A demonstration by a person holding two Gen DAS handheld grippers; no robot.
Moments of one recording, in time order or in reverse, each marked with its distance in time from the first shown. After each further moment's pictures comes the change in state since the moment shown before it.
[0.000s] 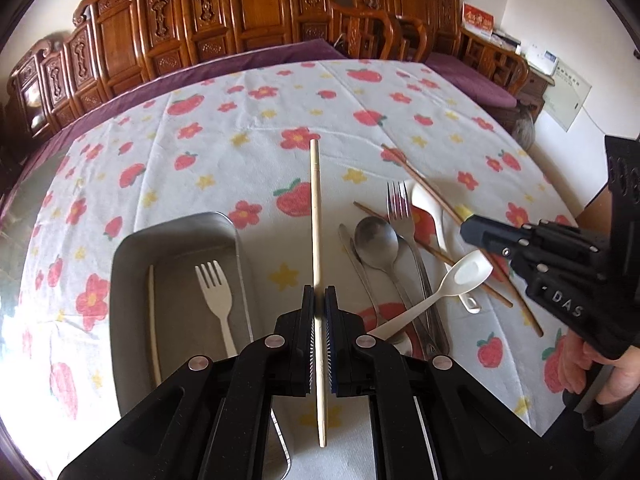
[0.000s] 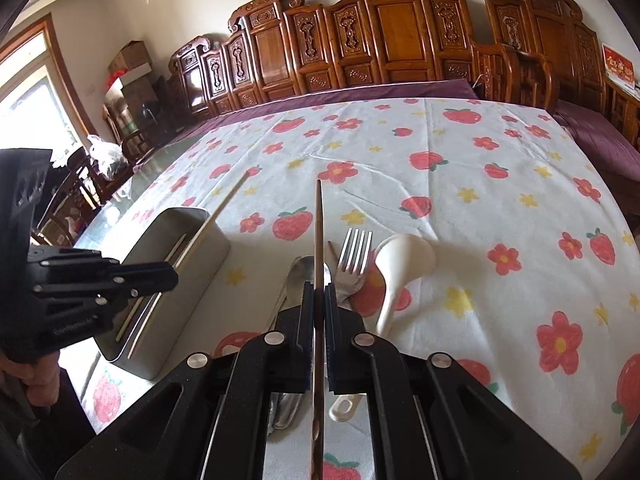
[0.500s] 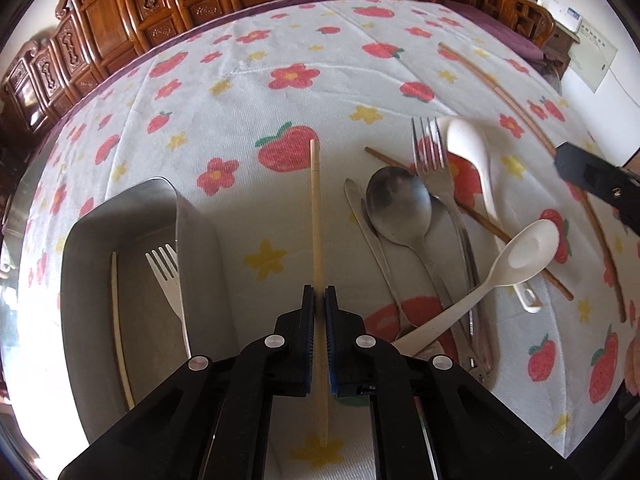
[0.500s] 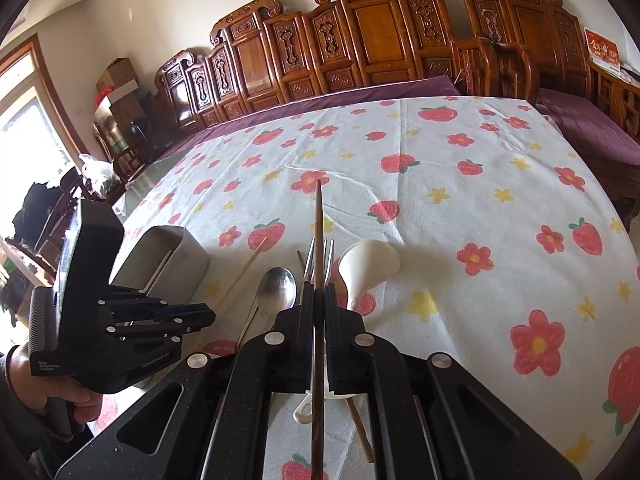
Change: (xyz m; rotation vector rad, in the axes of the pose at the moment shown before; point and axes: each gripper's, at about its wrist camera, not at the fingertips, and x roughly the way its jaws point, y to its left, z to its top) left arm 0.071 -0.021 -0.002 0.036 0.167 0.092; right arm -0.009 -0.033 0.004 0.072 -0.017 -0.015
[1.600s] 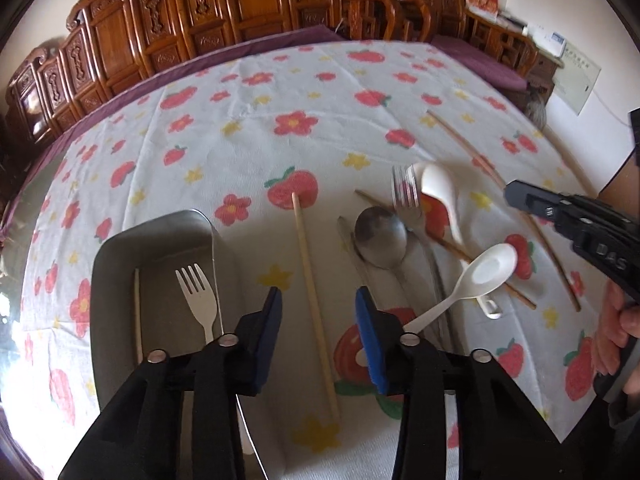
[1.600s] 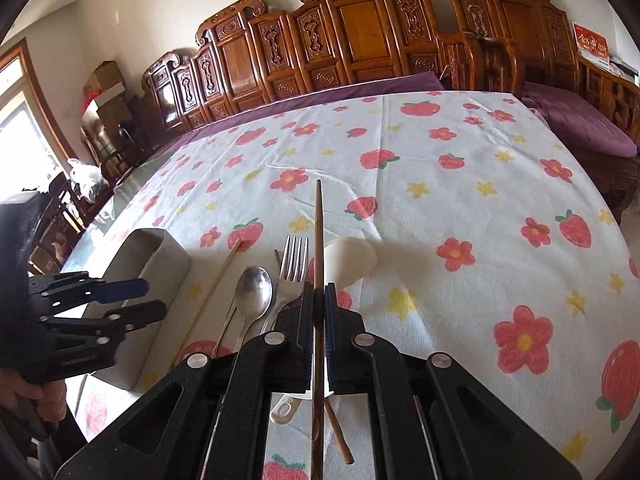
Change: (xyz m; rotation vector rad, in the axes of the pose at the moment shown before) left arm -0.030 0.006 0.001 -0.003 -0.097 -0.028; right arm 0.001 -0.015 -0.002 0.023 0.006 -0.041
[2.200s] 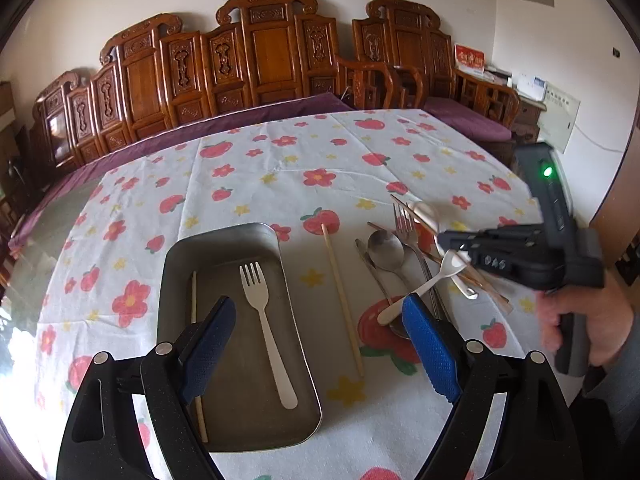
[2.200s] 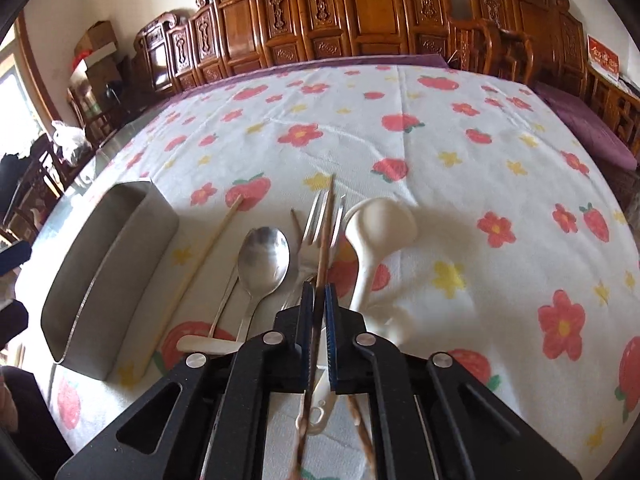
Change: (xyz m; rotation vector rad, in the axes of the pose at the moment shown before) left arm -0.083 0.026 -0.057 -0.009 -0.279 0.006; right arm 0.035 0.031 -0.012 -0.056 0.078 -0.076
